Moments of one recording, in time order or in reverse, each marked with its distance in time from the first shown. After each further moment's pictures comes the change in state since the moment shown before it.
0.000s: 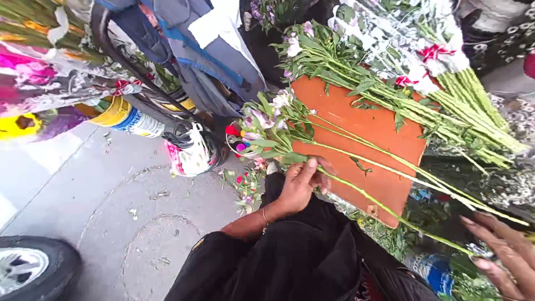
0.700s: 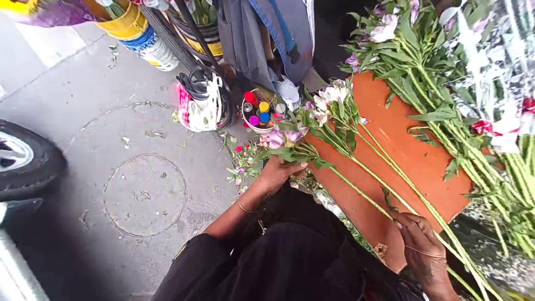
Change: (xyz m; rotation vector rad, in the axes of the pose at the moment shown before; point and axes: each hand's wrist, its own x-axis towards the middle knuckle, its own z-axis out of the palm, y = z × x) left_hand -0.021 0.028 -0.115 0.283 0.422 -0.239; right_hand 0.139 0.016 0.132 0.182 -0.010 -0.236
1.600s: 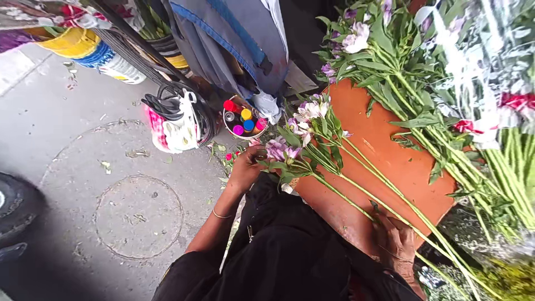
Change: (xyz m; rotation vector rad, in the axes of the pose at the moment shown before) left_hand 0.074 0.022 -0.052 0.309 0.151 -0.029; right_hand 0.002 0.021 0.040 -0.480 0.192 0.042
